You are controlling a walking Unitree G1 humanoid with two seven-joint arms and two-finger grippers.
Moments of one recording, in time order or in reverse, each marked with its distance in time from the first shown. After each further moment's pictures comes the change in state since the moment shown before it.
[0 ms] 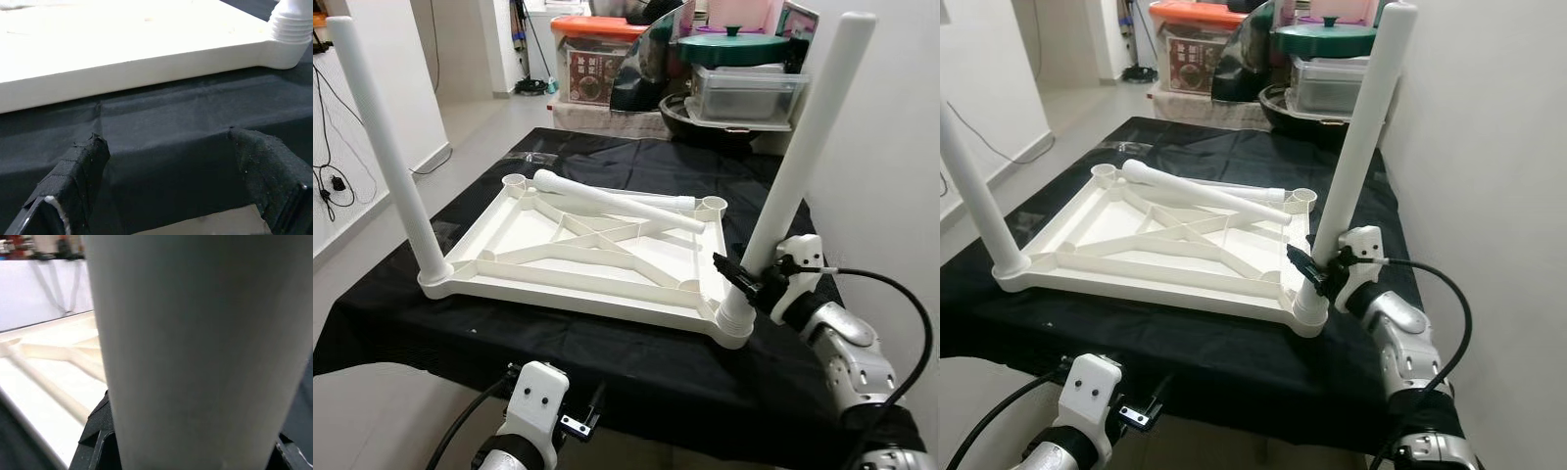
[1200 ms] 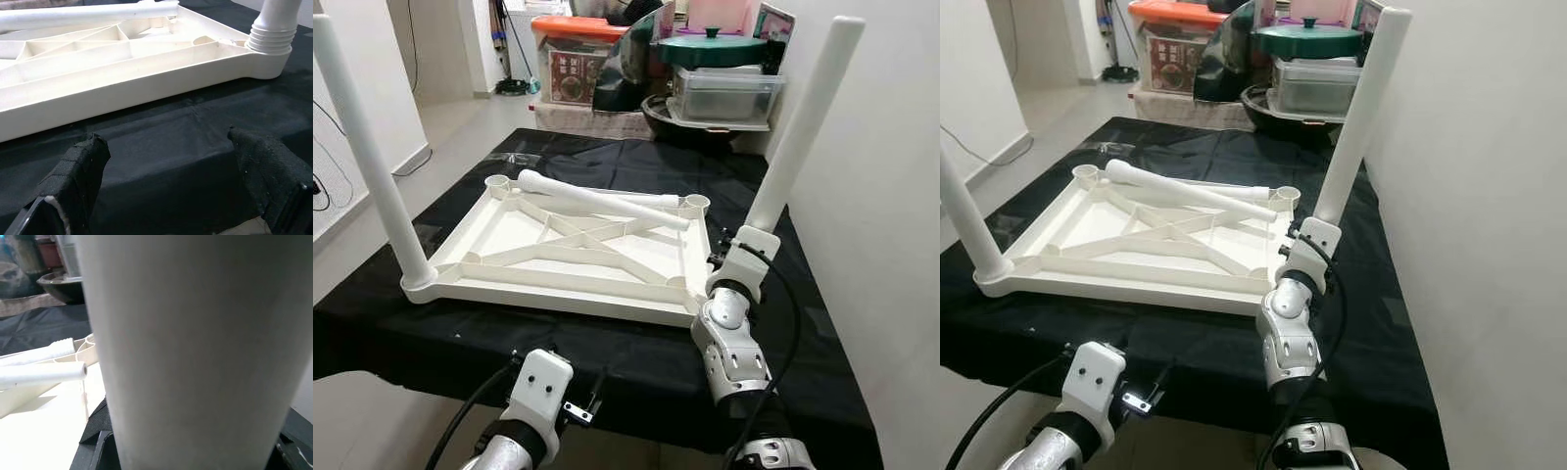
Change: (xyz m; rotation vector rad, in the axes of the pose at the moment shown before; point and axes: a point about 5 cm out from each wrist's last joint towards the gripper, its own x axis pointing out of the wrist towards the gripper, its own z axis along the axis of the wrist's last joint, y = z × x) left arm 0.008 0.001 0.009 0.044 -0.041 -0.008; right arm 0.047 0.072 0.004 0.121 0.034 -0.900
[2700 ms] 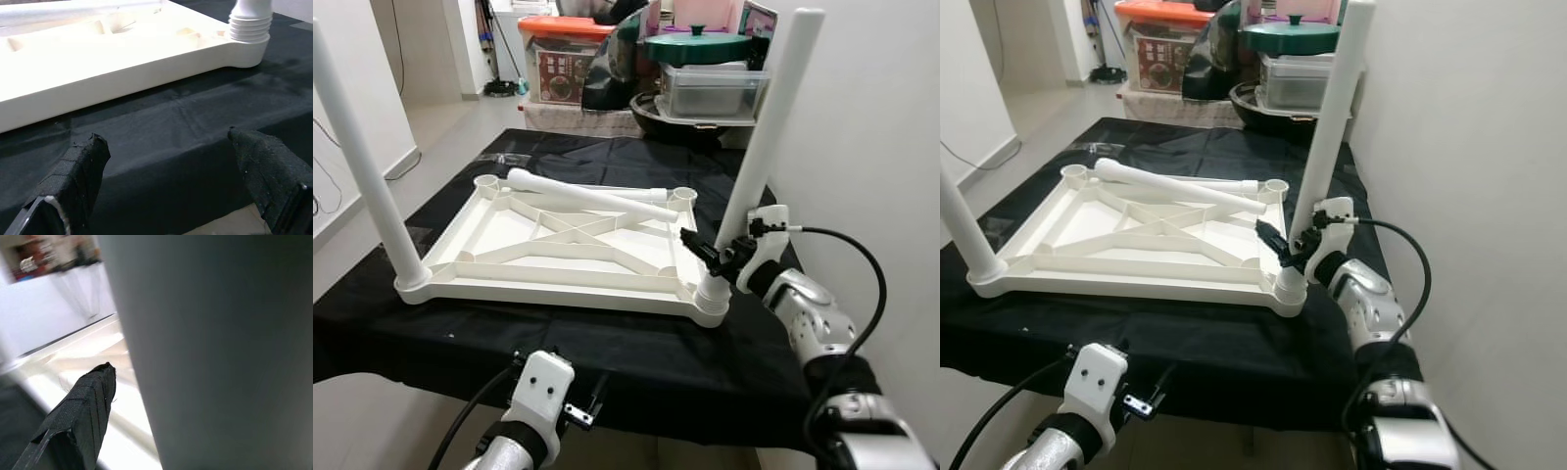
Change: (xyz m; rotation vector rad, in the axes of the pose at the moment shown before) left arm -0.002 -0.001 -0.003 -0.001 0.012 -0.004; right arm 0.048 -0.037 0.031 -0.002 0.127 1.197
